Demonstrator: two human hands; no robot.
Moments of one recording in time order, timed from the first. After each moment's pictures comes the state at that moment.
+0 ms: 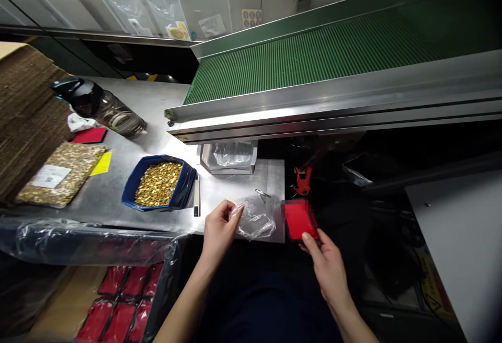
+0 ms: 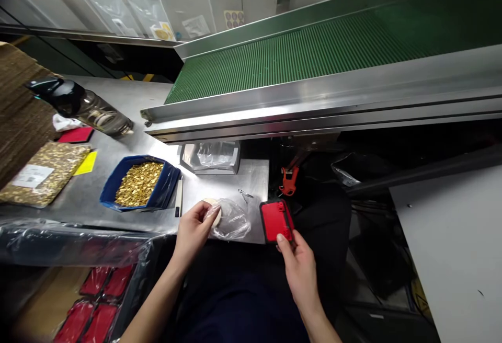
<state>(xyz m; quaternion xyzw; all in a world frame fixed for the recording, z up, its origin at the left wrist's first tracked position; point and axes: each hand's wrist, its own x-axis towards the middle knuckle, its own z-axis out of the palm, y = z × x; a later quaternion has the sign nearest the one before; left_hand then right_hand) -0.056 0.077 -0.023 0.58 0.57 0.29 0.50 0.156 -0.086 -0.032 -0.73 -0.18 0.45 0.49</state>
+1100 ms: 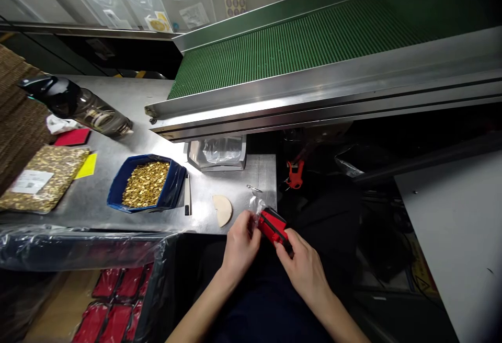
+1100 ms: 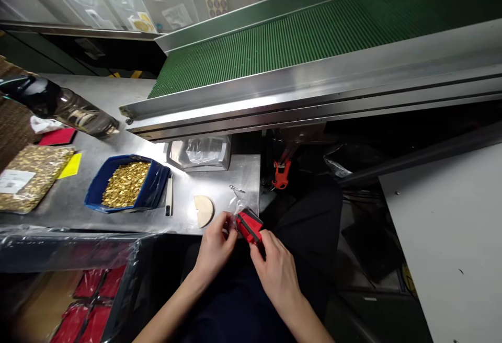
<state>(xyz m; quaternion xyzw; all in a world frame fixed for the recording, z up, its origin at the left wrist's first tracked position) -0.009 0.020 -0.044 0.71 0.51 0.18 0.45 0.139 -0.088 -0.026 -0.77 -0.49 0.32 0.25</state>
